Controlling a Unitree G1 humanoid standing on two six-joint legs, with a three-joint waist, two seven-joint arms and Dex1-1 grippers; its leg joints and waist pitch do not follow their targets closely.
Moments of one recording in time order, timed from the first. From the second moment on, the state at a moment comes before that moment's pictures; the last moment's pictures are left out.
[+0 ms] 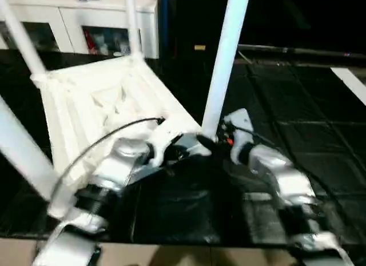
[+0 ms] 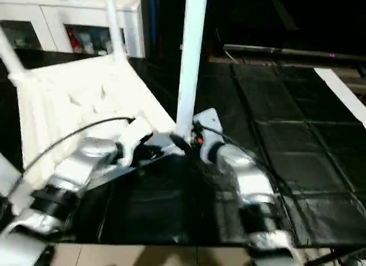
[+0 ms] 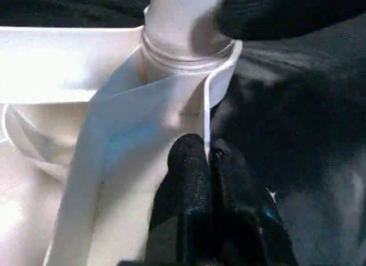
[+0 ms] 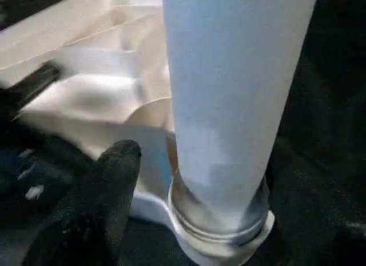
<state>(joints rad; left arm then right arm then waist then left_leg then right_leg) -0.58 0.28 -0.25 0.45 0.04 0.38 -0.96 -0.43 -0.18 0.05 0.32 0.12 0.32 0.77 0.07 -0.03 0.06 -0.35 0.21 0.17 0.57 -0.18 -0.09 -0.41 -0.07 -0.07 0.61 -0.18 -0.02</state>
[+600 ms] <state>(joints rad) -0.59 0.46 -0.33 0.52 0.00 0.09 -1.39 -0.48 -0.42 0.11 0.44 0.24 0.23 1.36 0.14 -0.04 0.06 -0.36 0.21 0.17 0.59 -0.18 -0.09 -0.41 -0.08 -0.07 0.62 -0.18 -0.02</state>
